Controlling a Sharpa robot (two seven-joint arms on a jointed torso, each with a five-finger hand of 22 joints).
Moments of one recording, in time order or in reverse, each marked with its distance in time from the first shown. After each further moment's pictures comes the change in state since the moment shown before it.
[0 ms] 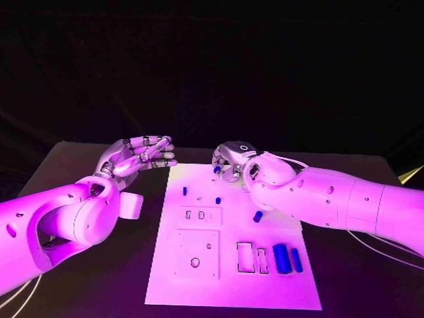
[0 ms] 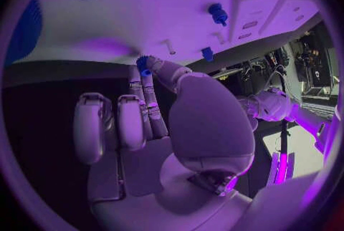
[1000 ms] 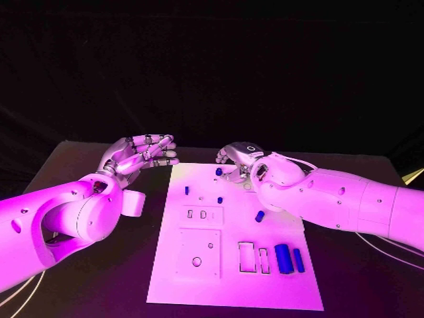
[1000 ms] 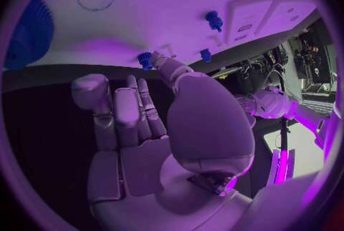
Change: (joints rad) left arm 0.002 0.001 0.000 -0.008 0.000 0.001 -0.004; left_hand 0.000 0.000 0.000 0.000 0.000 0.000 0.000 0.000 0.000 0.000 0.000 -0.004 -0.001 -0.004 -0.004 0.007 0.002 0.000 0.000 0.000 0.000 0.001; right arm 0.000 -0.042 0.000 0.034 0.020 0.005 0.016; right_hand 0.023 -0.036 -0.210 0.043 0.005 -0.196 0.017 -0.139 -0.012 -0.285 0.034 0.009 -0.096 -0.022 0.043 -0.147 -0.250 0.049 -0.117 0.040 -0.337 -0.384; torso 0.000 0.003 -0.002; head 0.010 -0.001
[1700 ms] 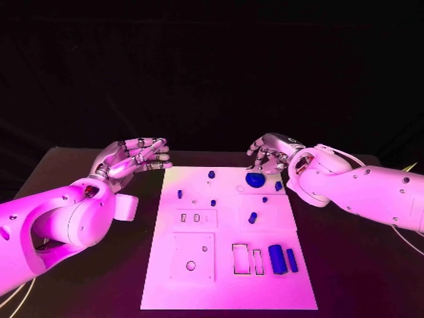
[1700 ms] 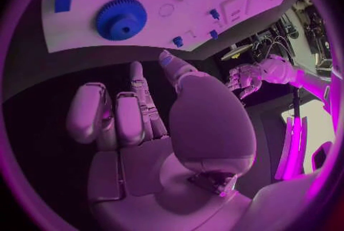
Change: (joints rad) left arm 0.000 -0.011 0.000 0.000 0.002 0.005 -0.002; left_hand 0.004 0.004 0.000 0.000 0.000 0.000 0.000 0.005 0.000 0.000 0.000 0.000 0.000 -0.007 0.000 0.018 0.007 0.000 0.006 -0.006 0.015 0.006; right arm 0.053 -0.275 0.011 0.165 0.231 -0.004 0.037; right_hand -0.028 -0.030 -0.140 0.111 0.004 0.020 0.020 -0.051 -0.002 0.350 -0.044 0.178 0.082 0.021 -0.026 0.103 0.149 -0.025 0.099 -0.033 0.174 0.227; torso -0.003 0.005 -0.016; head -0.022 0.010
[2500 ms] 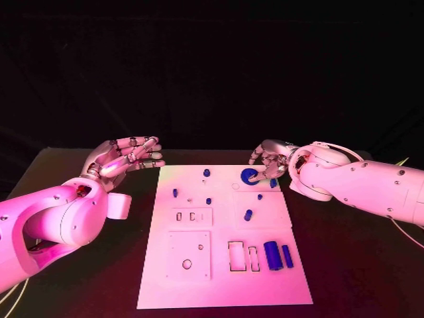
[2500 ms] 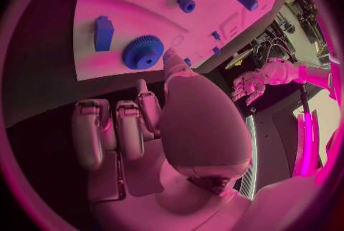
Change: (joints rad) left arm -0.001 0.005 0.000 -0.023 0.002 0.007 -0.001; left_hand 0.000 0.000 0.000 0.000 0.000 0.000 0.000 0.000 0.000 0.000 0.000 0.000 0.000 0.000 0.000 0.000 0.001 0.000 0.004 0.004 0.004 0.001; right arm -0.005 -0.001 0.000 -0.054 0.037 0.191 -0.001; right_hand 0.129 0.017 -0.204 0.174 0.006 -0.020 0.006 0.030 0.065 0.089 0.007 1.078 1.114 0.000 -0.003 0.215 0.203 -0.055 0.017 0.011 0.281 0.158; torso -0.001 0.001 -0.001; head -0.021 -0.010
